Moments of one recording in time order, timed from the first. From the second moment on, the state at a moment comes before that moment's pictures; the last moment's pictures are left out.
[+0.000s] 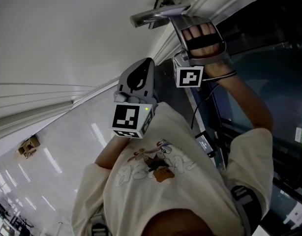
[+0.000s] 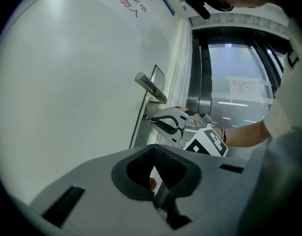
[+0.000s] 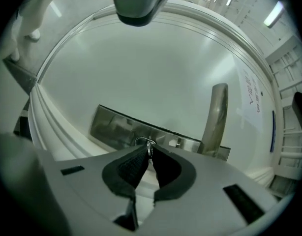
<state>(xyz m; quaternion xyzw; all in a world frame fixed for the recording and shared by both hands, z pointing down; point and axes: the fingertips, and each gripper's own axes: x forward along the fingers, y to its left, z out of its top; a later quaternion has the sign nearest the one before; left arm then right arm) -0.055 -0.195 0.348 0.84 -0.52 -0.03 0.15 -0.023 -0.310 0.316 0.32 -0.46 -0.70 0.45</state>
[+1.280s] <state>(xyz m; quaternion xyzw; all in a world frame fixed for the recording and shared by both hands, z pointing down) -0.058 -0.183 0.348 0.84 -0.52 -0.02 0.15 -0.011 -0.316 0.303 0.51 -0.85 -0.11 0.08</state>
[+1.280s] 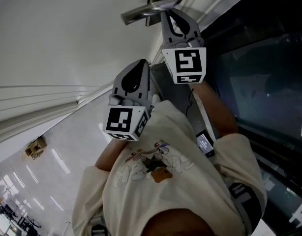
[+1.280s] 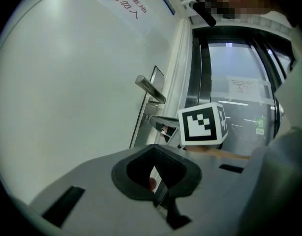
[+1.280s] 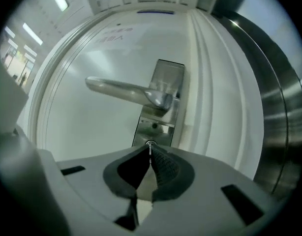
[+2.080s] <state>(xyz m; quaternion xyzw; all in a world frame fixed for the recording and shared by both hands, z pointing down) -0.065 -0.196 0.327 0.84 -0.52 -0.04 0.14 0.022 -0.242 0.266 0.47 -0.88 -0.01 -0.07</state>
